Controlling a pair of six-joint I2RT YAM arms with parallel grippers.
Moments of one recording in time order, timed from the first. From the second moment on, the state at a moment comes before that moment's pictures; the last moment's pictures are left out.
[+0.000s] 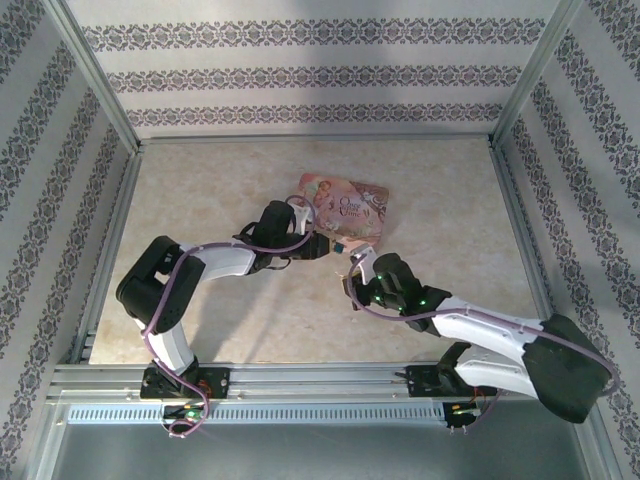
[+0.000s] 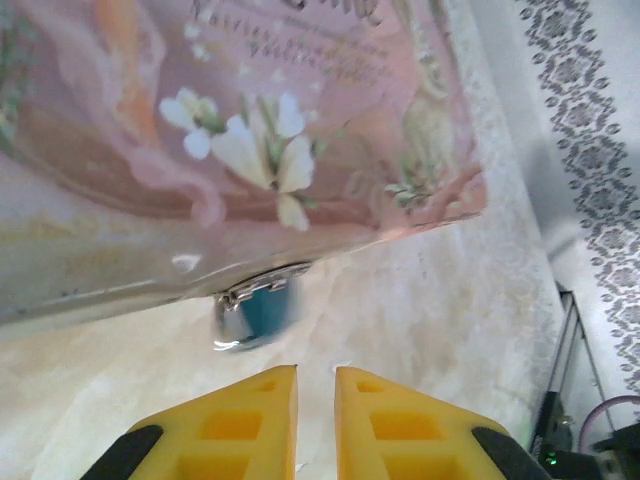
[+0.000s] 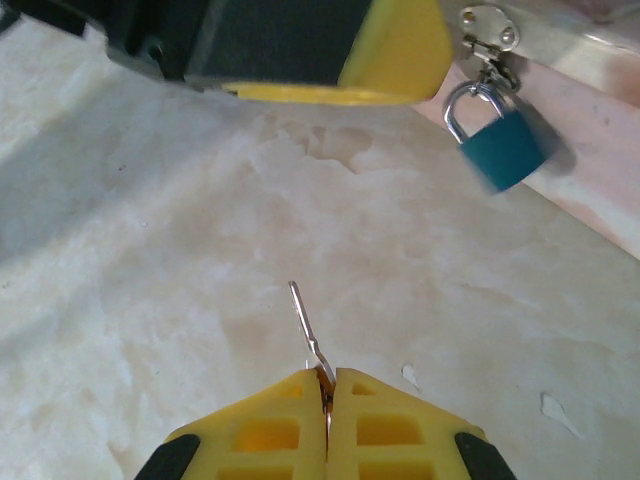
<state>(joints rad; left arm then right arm) -0.56 1.76 0.90 0.24 0.53 -0.64 0.76 1.14 0.38 0.15 -0.11 0.31</state>
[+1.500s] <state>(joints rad) -0.56 1.49 0.60 0.31 0.24 -0.43 0.32 1.68 0.96 -0.05 -0.52 0.45</state>
